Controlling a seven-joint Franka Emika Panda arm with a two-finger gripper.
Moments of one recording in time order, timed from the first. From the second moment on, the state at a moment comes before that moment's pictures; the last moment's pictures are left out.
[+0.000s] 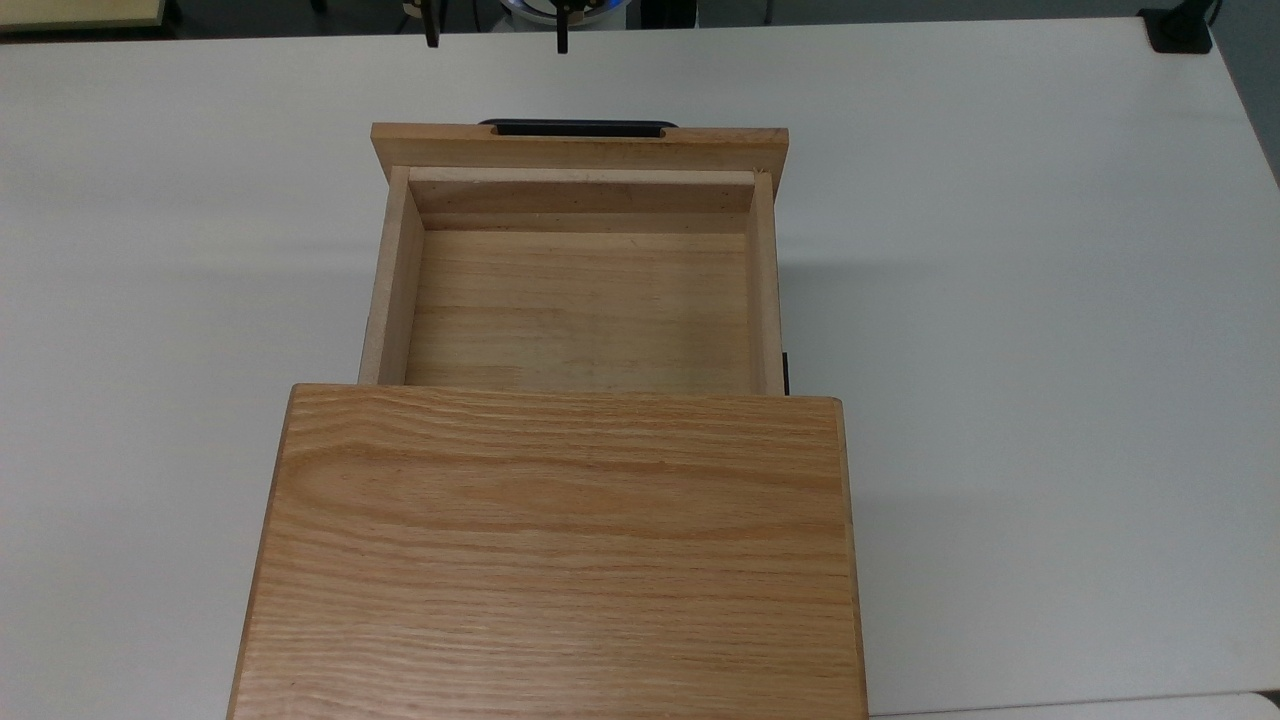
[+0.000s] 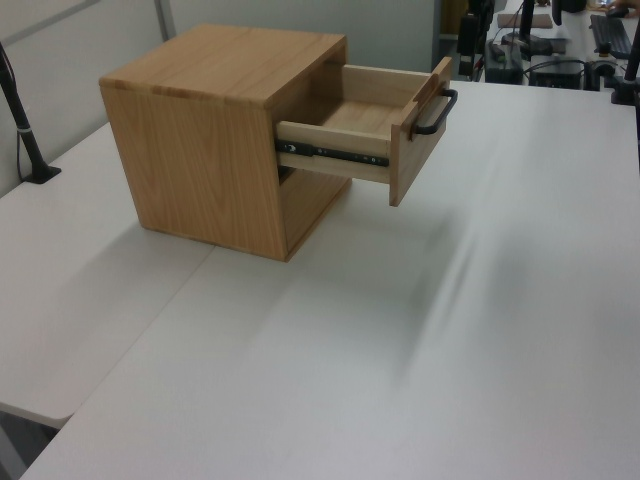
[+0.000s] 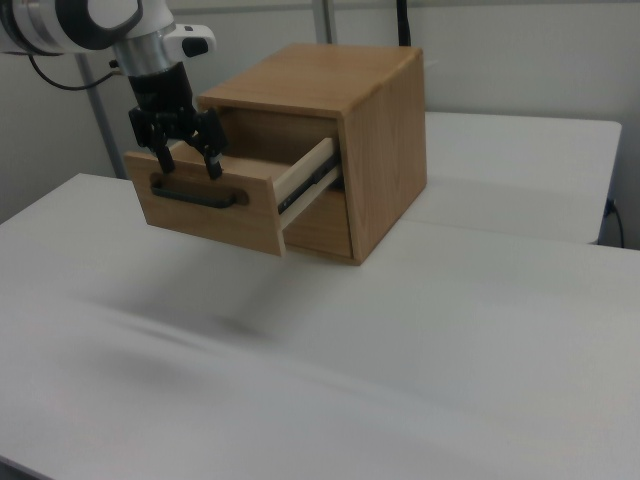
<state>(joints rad) 0.13 0.00 -0.09 -1.58 -0.06 1.64 0.01</state>
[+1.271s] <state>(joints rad) 0.13 0.00 -0.09 -1.58 -0.06 1.58 -0.06</state>
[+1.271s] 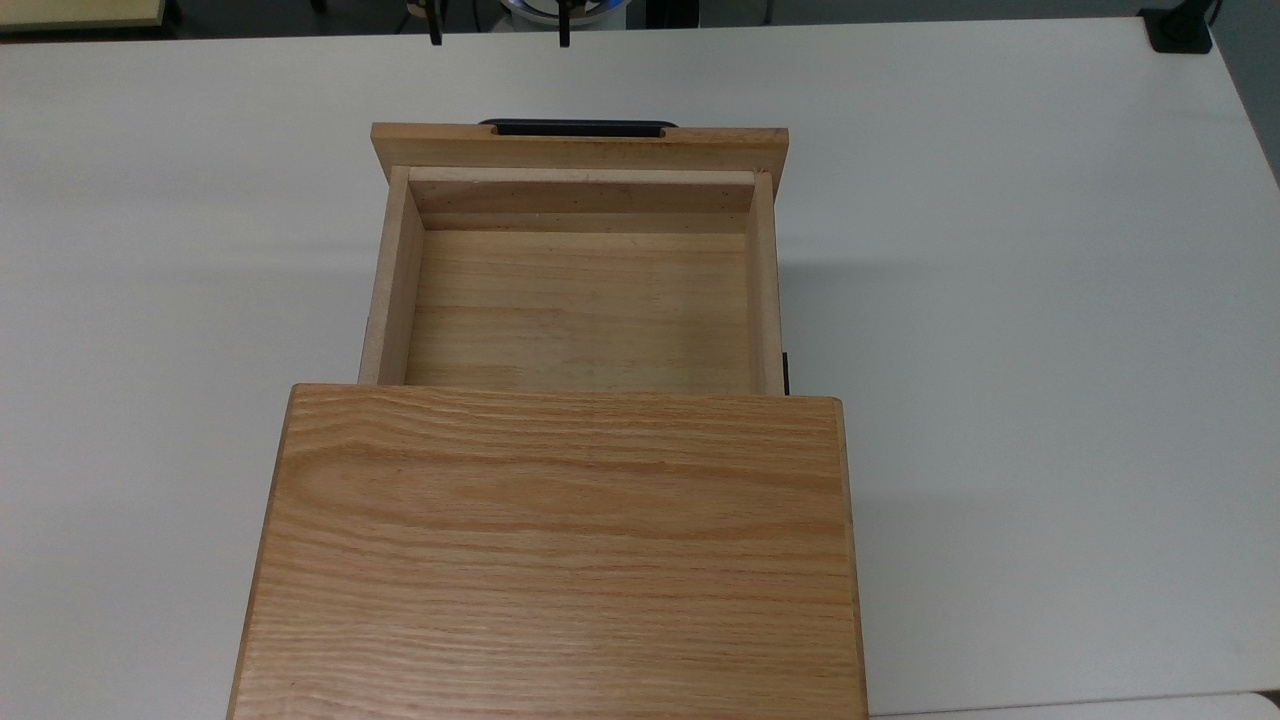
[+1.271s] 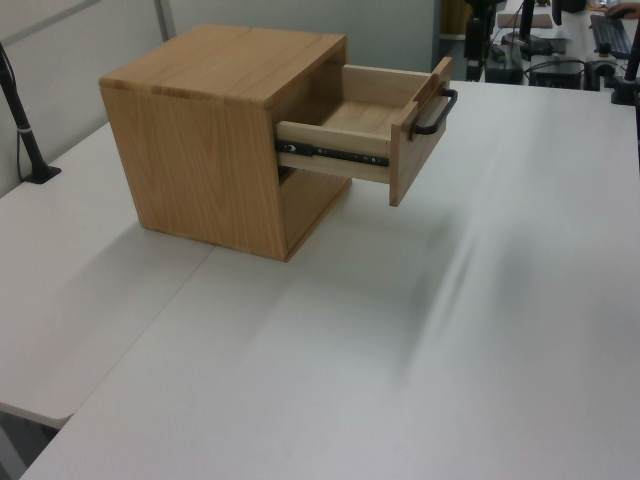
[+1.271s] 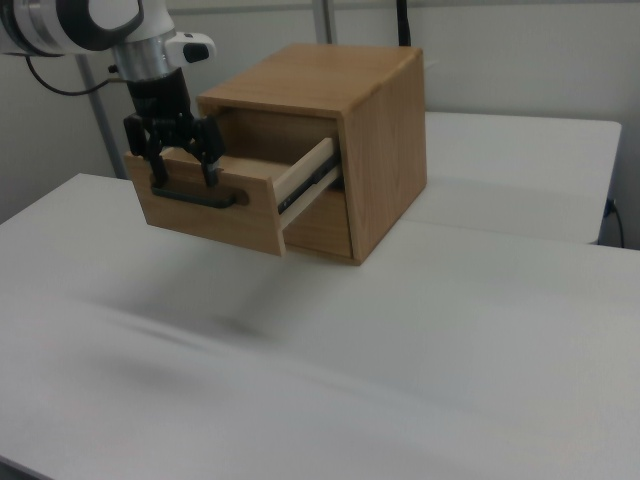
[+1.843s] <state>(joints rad) 0.12 -0.01 -0.09 -1.59 -0.06 1.47 -0.28</state>
